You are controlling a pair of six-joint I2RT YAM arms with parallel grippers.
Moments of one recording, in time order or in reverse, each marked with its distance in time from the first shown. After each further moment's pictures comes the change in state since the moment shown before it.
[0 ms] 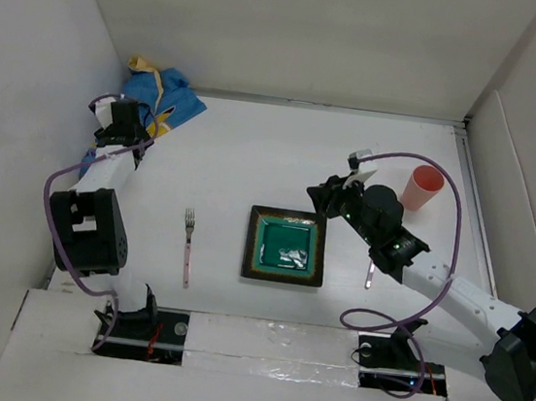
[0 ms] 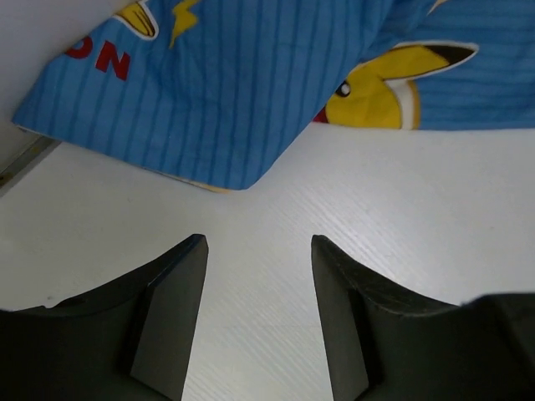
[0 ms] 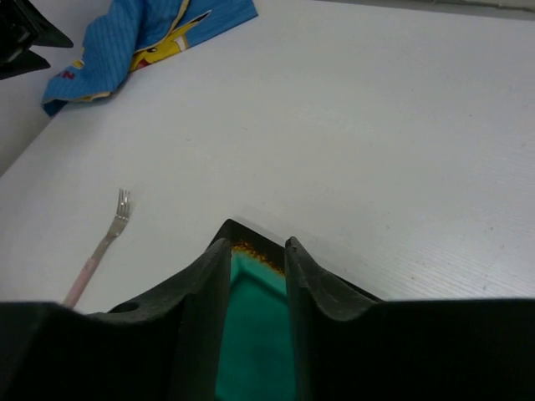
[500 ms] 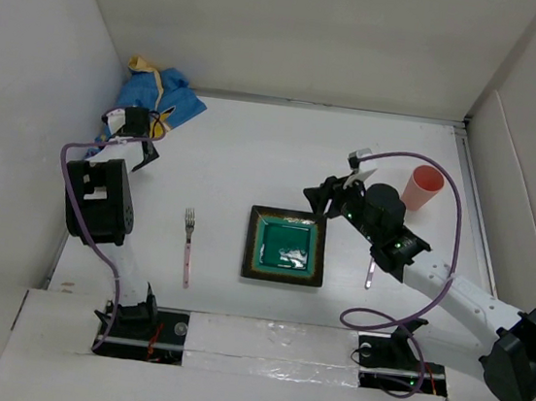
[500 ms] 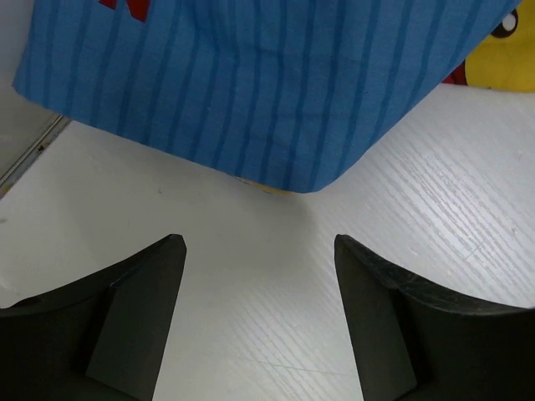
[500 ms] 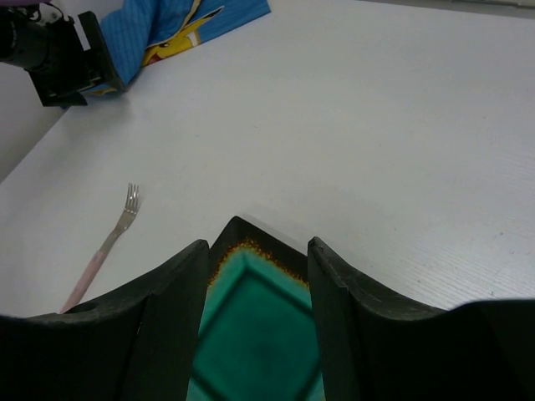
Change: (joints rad) left arm -0.012 0.278 0.097 -0.113 -0.134 0.063; right arm -0.025 0.002 0.000 0.003 -0.076 -0.002
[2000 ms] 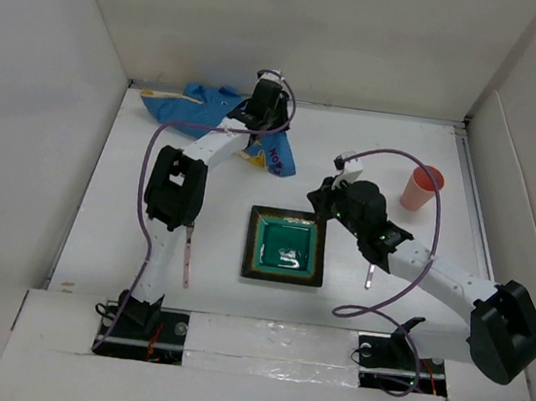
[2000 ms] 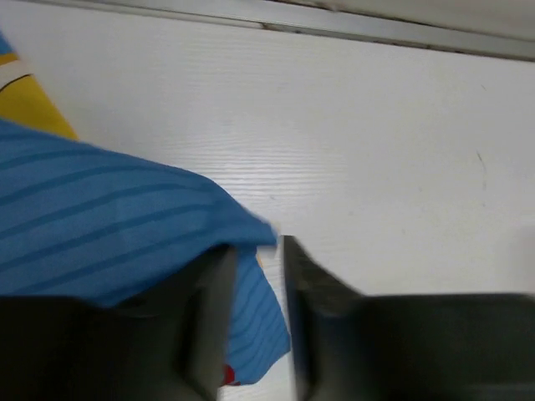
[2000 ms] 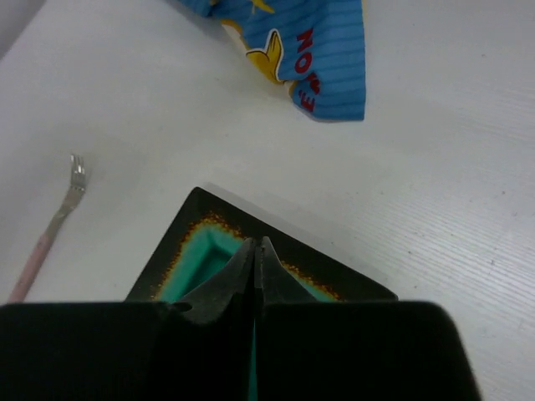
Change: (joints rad) left arm -0.609 0.384 0.681 0.127 0.395 -0.023; right arm 0.001 0.145 0.002 0.010 0.042 -0.007
